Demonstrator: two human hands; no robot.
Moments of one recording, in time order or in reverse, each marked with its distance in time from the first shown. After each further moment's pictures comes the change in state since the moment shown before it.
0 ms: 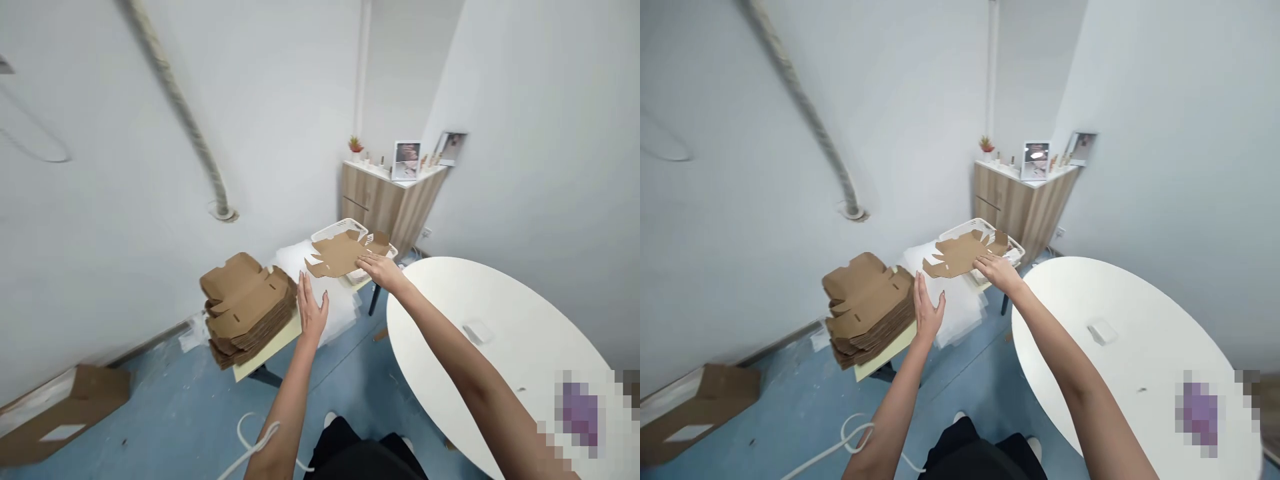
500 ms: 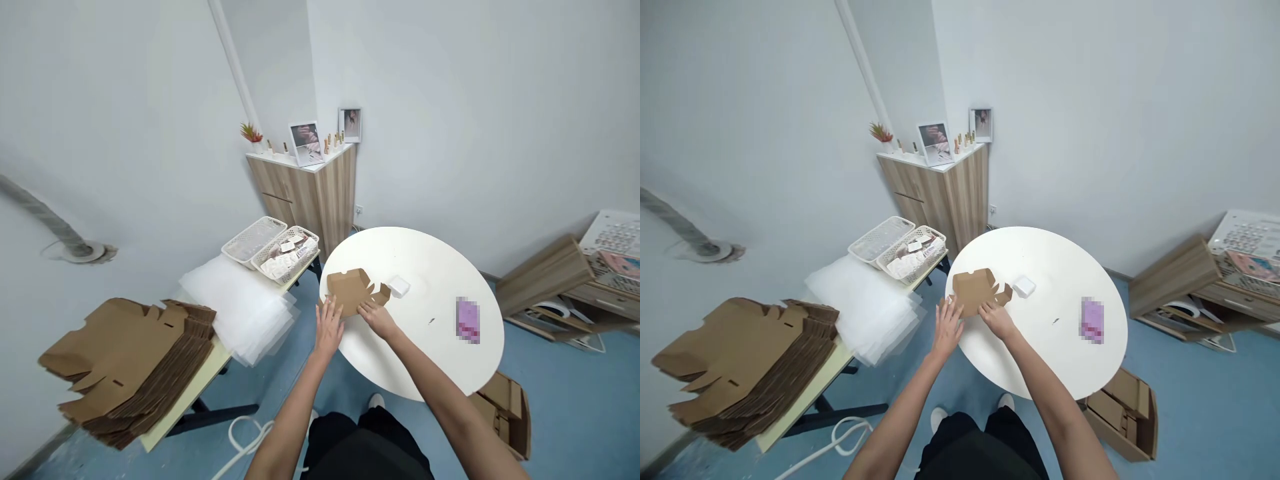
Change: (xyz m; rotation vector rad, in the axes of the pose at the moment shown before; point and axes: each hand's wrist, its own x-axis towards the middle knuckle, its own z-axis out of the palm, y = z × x) left_hand -0.143 0.145 0.168 0.052 -0.713 0.416; right_hand -0.320 0.009 0.062 -0.050 -0.218 0.532
